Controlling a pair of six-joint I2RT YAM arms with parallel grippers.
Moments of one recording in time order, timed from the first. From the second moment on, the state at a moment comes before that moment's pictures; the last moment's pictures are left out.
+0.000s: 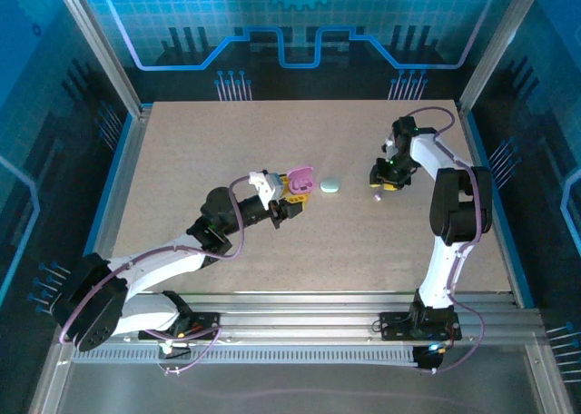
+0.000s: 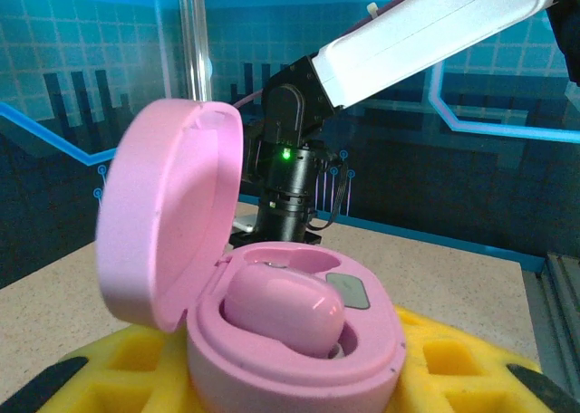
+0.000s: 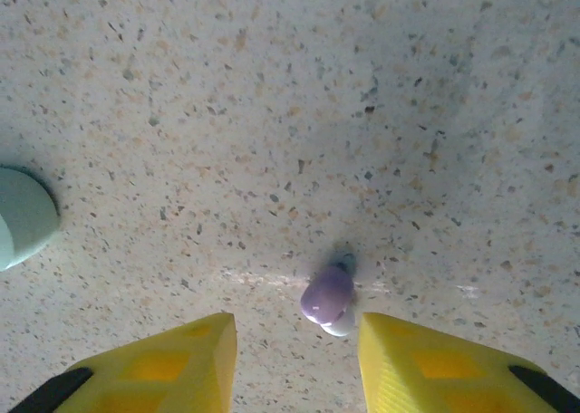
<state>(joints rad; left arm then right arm) -0.66 1.23 0.56 0.77 0.39 -0.04 0.03 1.99 1.50 -0.95 -0.23 0.19</state>
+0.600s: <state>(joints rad) -0.66 1.23 0.56 0.77 0.39 -0.03 0.03 2.06 1.56 -1.00 -0.21 0.18</state>
